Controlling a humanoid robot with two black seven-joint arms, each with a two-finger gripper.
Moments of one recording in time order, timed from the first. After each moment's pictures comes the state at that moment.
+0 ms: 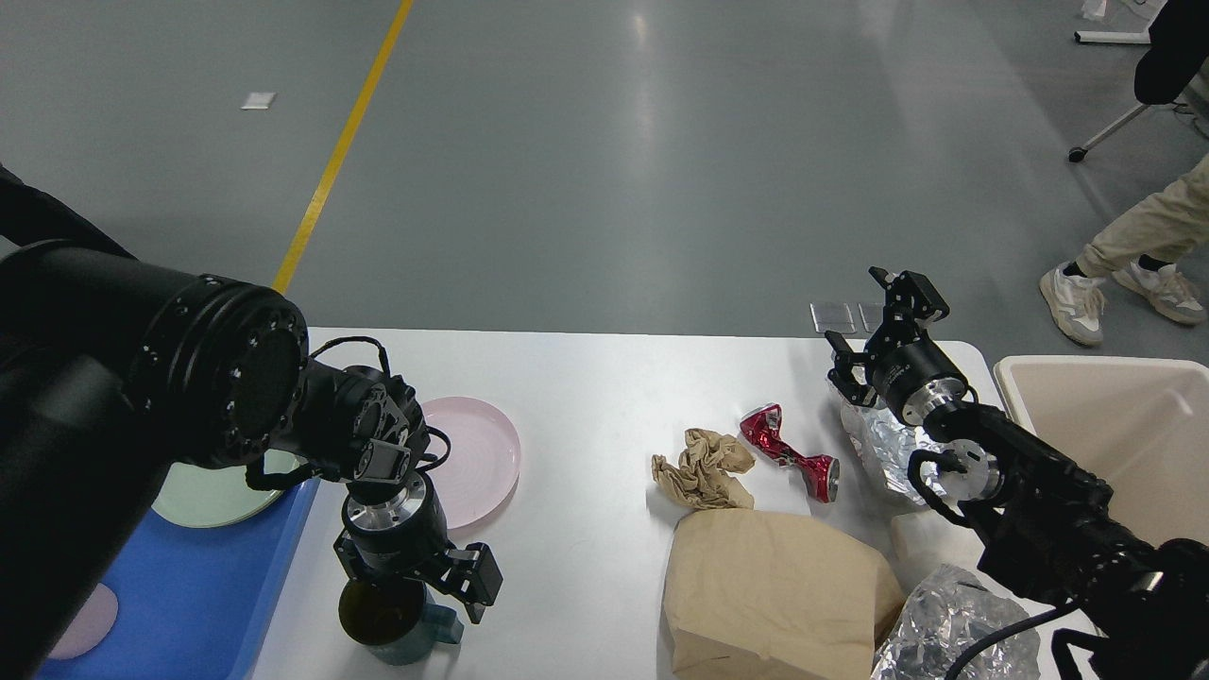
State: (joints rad) left arm -1.62 -0.15 1.46 -1.13 0.00 -0.62 -0.27; right arm 0.73 -0.14 0.63 0.28 -0.18 0.36 0.35
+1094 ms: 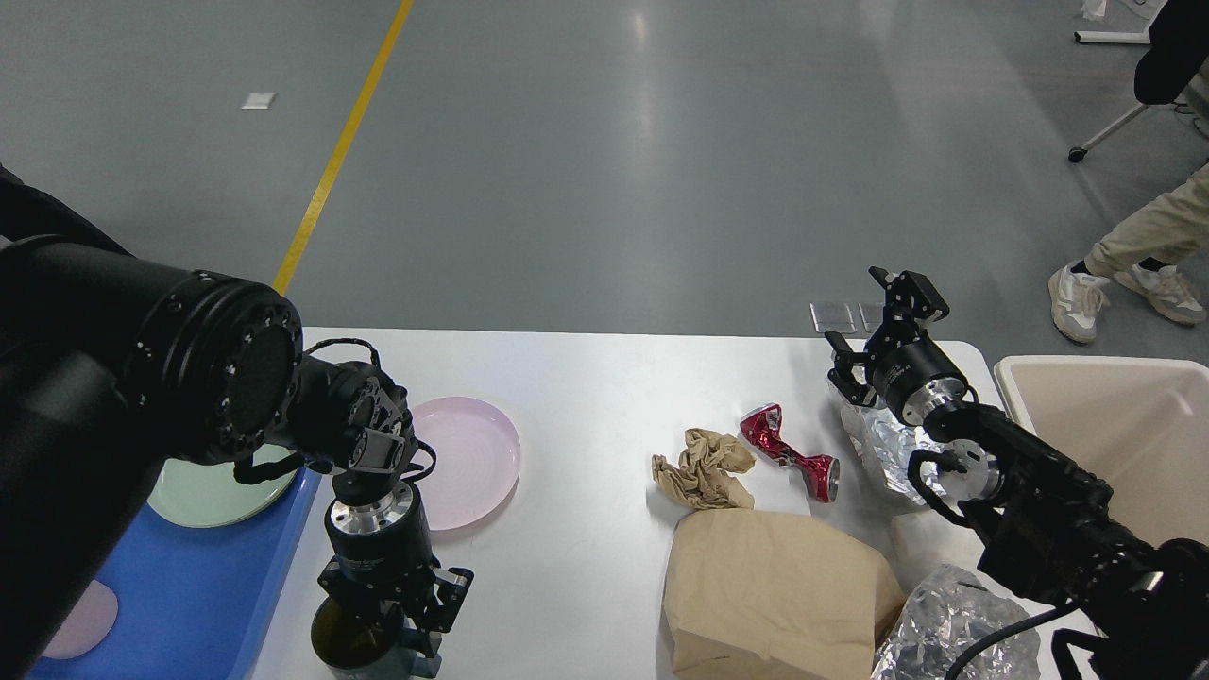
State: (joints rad) left arm -1.63 -0.14 1.48 -1.14 -0.02 -0.81 -0.27; right arm 0.73 -0.14 0.63 0.28 -0.18 0.36 0.35
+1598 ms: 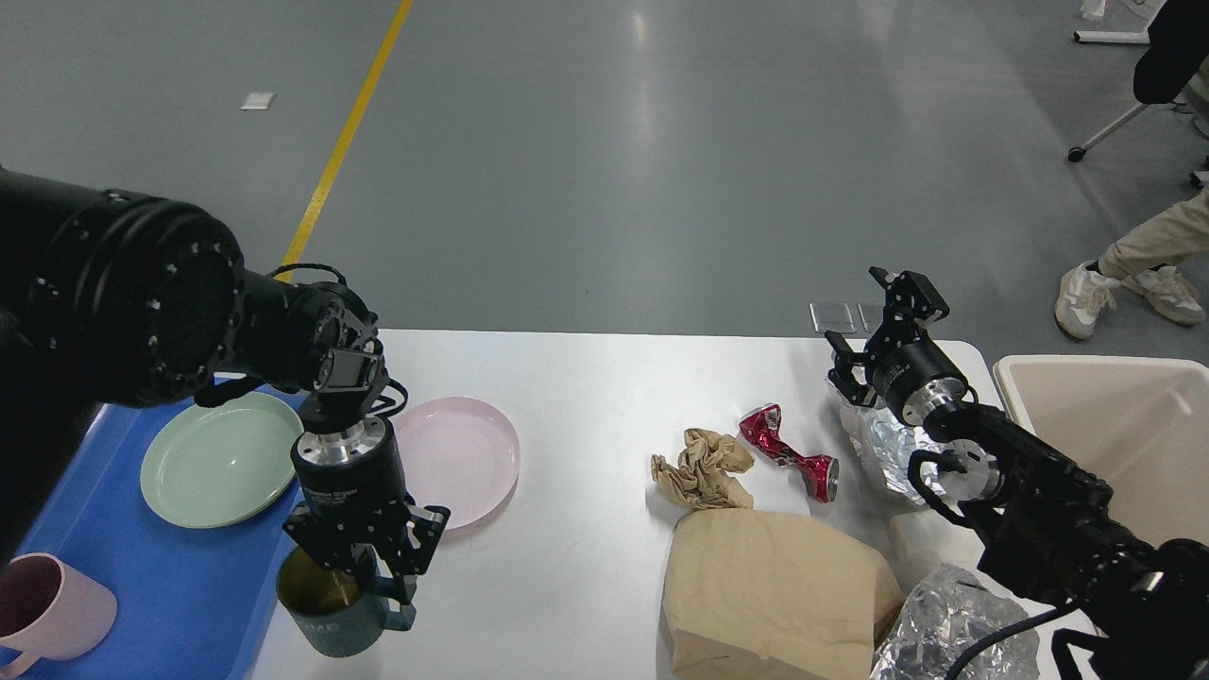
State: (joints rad) left arm -1.78 -0.06 1.49 -1.14 -0.02 -0.96 -0.27; right arm 0.73 -0.14 0.63 0.28 -0.18 0.36 0.35
